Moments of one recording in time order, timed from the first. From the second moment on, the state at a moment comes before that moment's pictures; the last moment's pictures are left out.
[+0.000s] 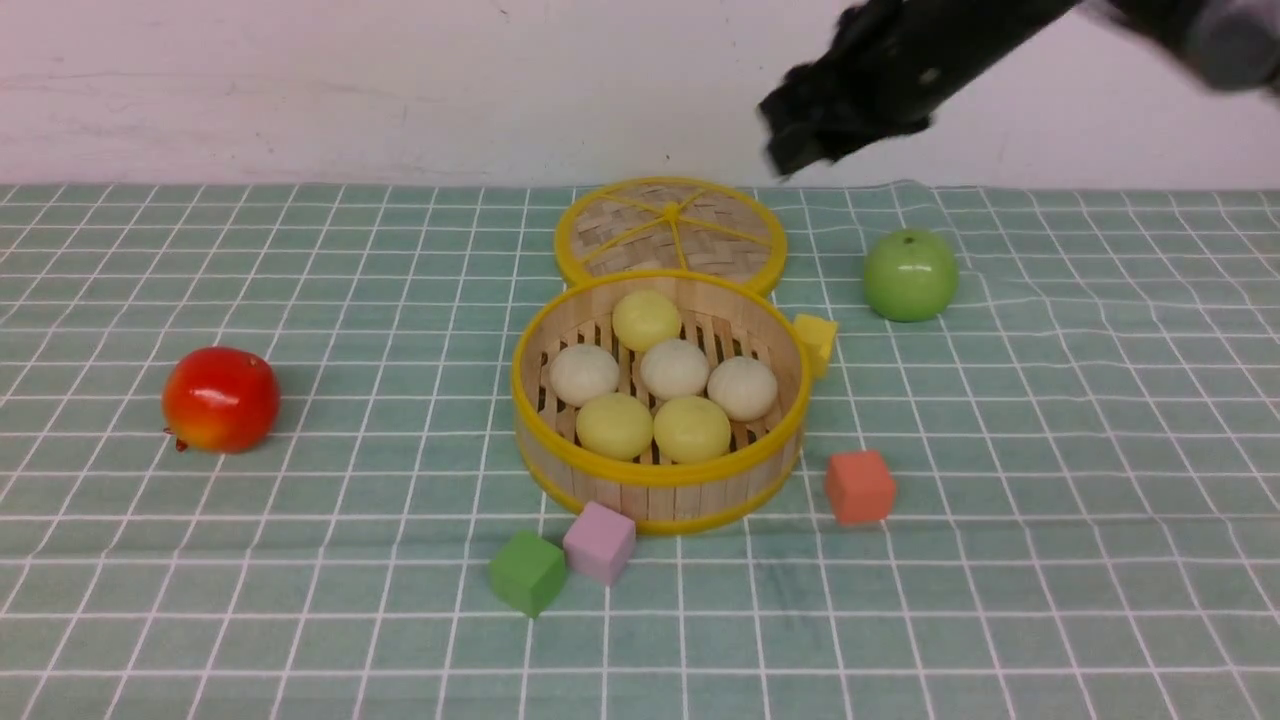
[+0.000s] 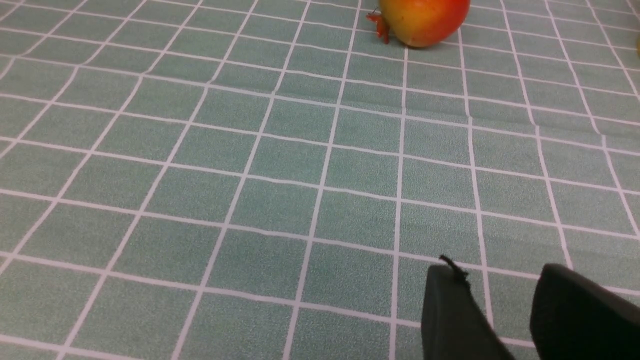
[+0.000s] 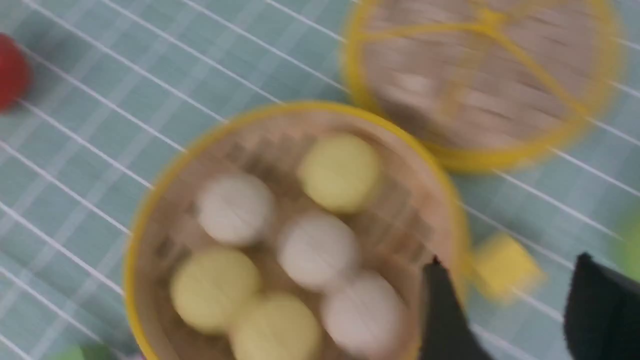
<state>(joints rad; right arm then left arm) 0.31 2.01 -2.24 0.15 1.16 -0.12 0.00 -0.01 0.02 0.23 0.44 -0.36</state>
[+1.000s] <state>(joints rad) 0.31 0.33 -0.70 0.02 0.82 0.21 0.00 -0.01 0.02 0.23 0.44 -0.36</state>
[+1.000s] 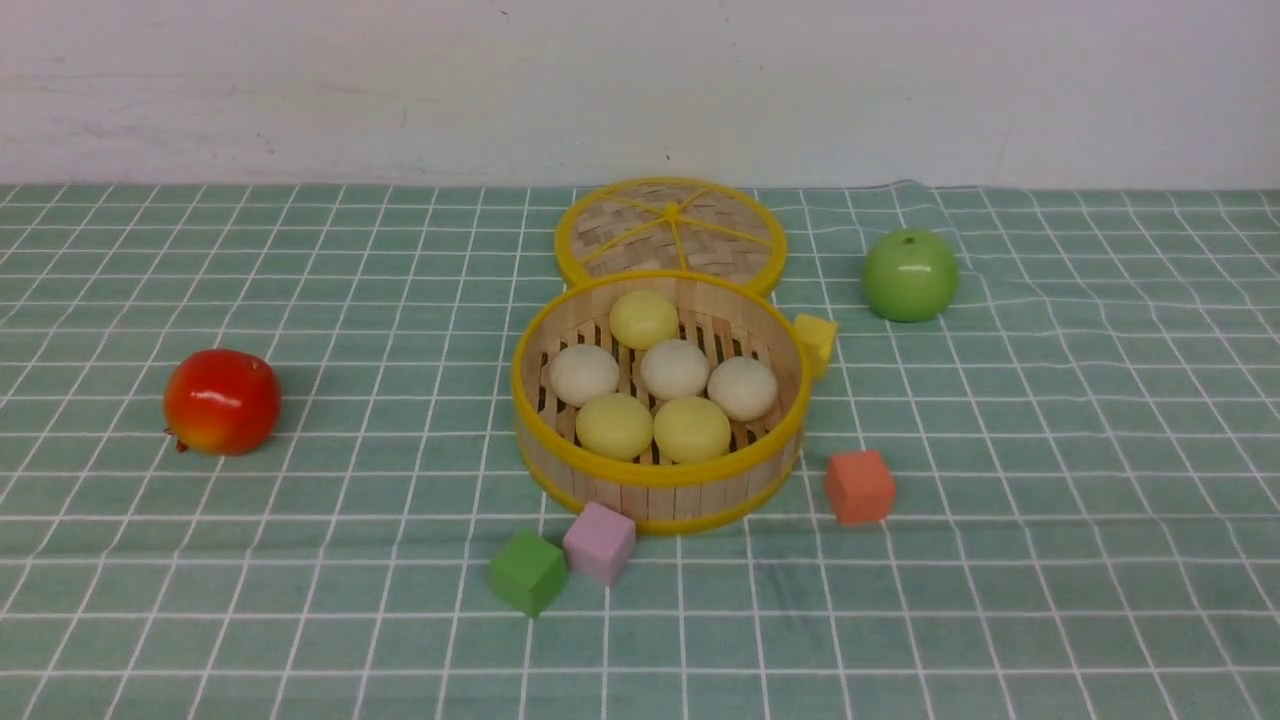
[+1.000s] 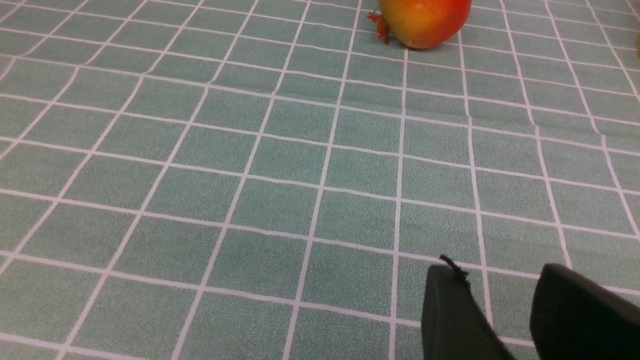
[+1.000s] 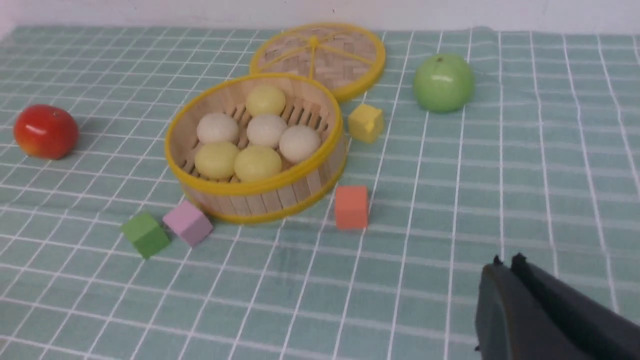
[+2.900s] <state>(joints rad) -0.05 -0.01 0.02 -0.21 0.38 0.26 0.00 -0.01 0.02 0.23 0.44 -0.36</state>
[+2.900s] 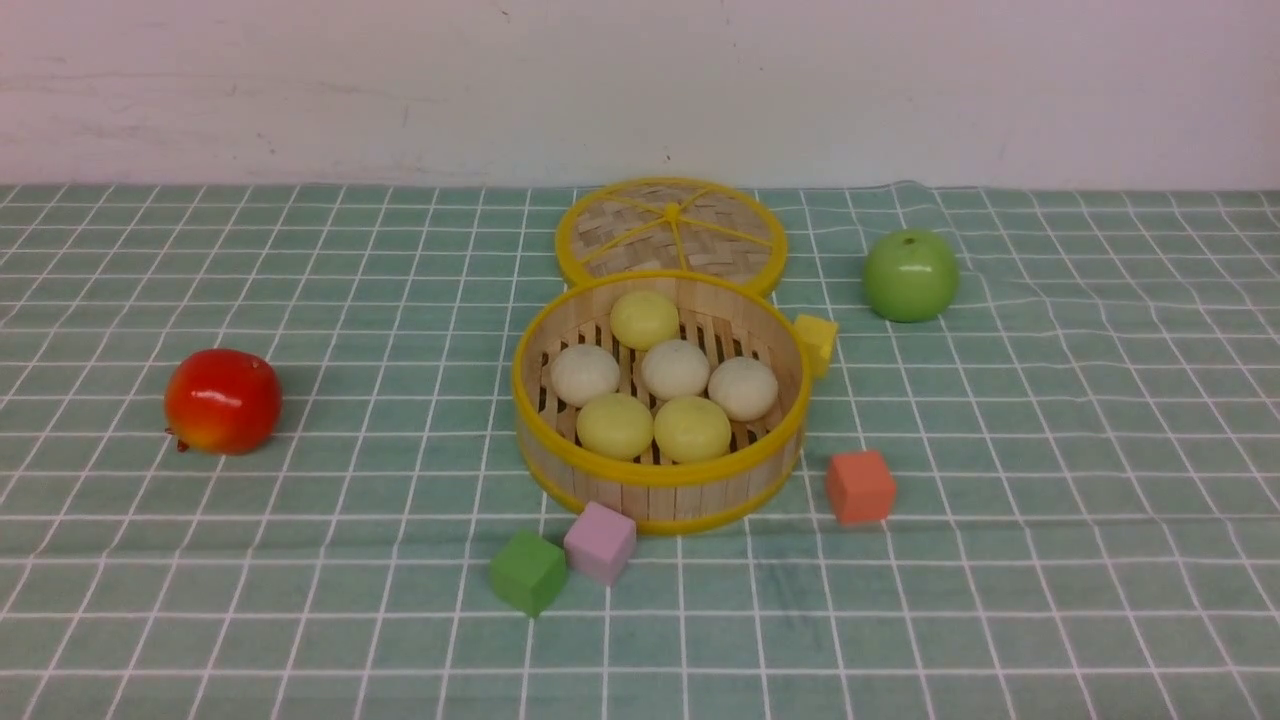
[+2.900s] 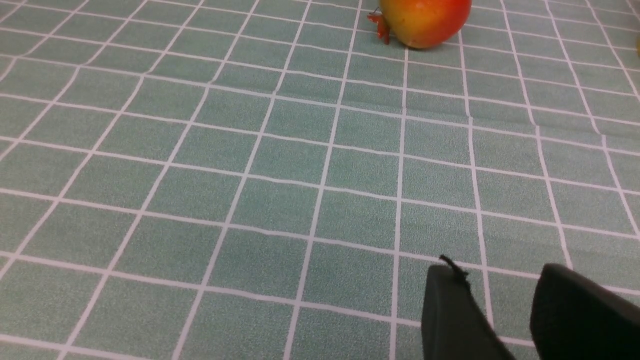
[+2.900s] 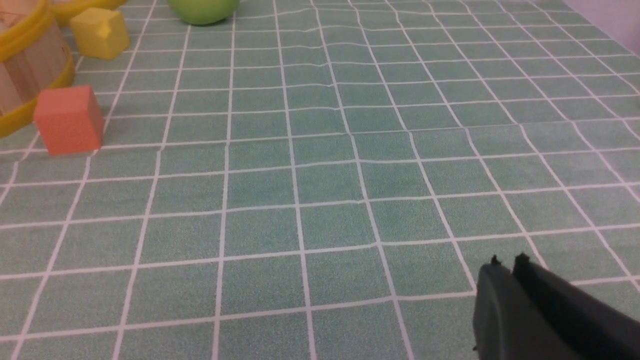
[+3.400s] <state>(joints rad) -0.05 -0.01 0.02 -0.21 0.38 0.26 0.00 -0.01 0.02 0.23 0.44 -0.36</state>
